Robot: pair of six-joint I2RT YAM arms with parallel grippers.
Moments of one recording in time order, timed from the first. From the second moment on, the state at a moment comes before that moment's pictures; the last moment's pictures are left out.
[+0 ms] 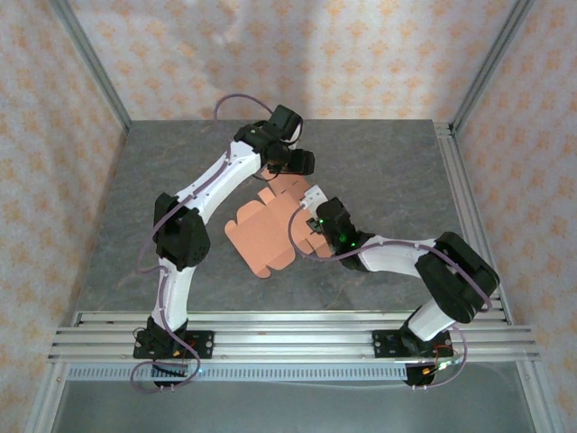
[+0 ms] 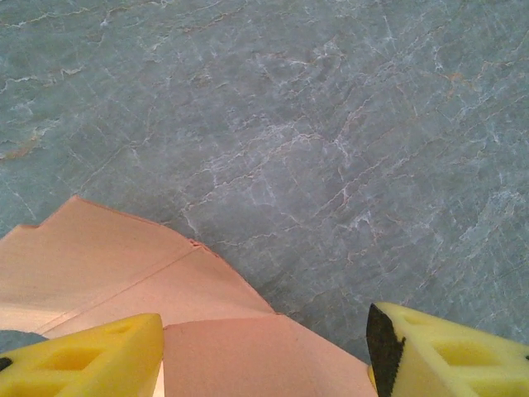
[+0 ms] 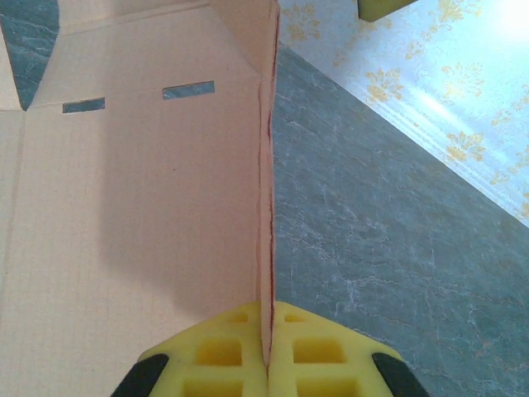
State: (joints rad) left arm -0.52 2.10 2.08 -0.96 0.11 -0.43; right arm 0.75 1.56 0.68 0.43 0.47 -0.29
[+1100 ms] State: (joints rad) left arm -0.56 2.07 1.91 -0.86 0.22 -0.54; right arm 0.75 1.57 0.68 0.42 0.47 -0.28
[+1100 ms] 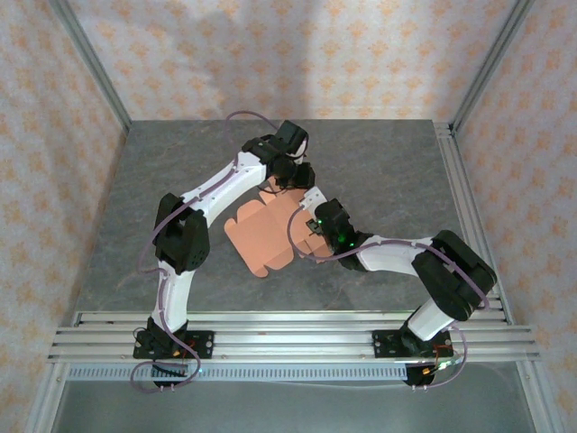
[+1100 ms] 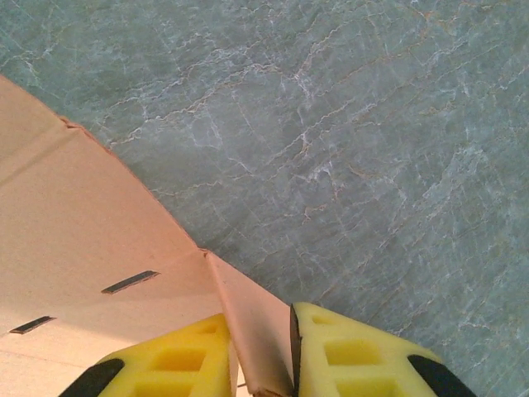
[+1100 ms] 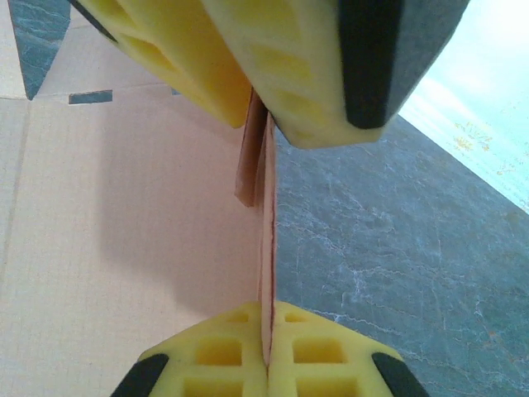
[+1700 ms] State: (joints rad) left arm -0.47 1.56 1.46 -0.59 -0.11 -0.60; right arm 0.76 1.66 0.79 0.31 0.48 -0.38
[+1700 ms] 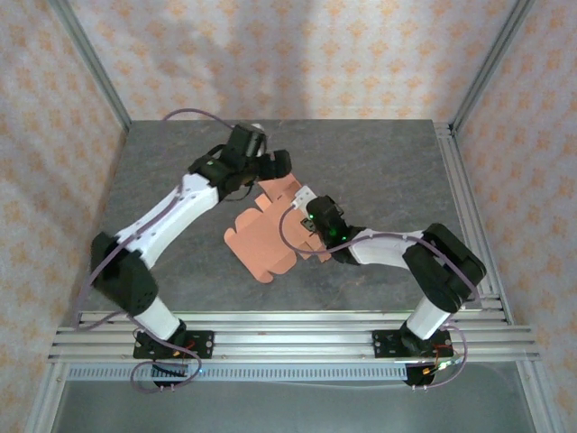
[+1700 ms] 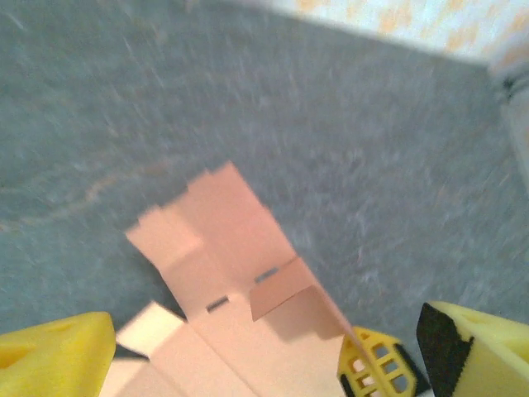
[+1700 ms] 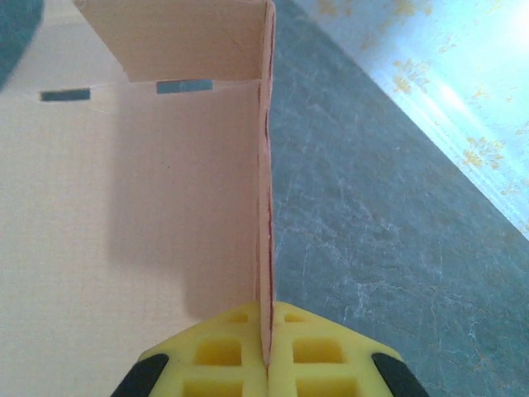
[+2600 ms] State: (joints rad) left arm -0.17 1.44 1.09 -0.40 -0.05 -0.66; right arm 0.94 1.93 0.90 0.56 0.94 -1.02
